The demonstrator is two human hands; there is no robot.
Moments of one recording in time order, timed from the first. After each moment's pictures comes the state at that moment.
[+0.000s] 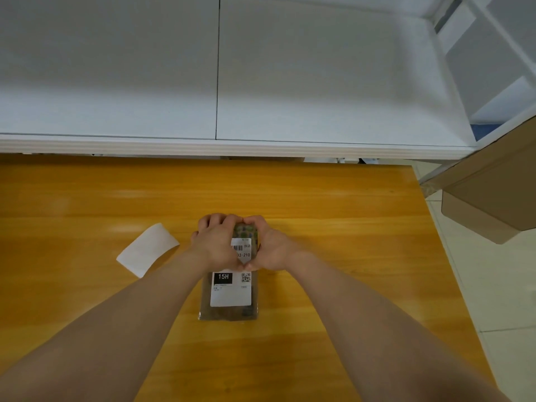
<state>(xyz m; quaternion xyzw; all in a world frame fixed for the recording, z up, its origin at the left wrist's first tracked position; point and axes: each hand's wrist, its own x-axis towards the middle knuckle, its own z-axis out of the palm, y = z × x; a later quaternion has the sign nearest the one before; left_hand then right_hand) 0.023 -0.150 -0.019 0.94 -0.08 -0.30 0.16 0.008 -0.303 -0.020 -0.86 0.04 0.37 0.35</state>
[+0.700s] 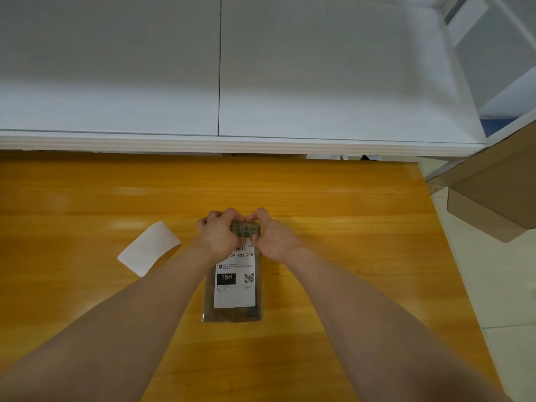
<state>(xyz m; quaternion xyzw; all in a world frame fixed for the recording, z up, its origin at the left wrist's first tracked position) 0.035 -0.152 -0.032 0.90 0.04 -0.28 0.32 0.023 -0.295 -0.028 -0.89 0.06 0.31 0.32</state>
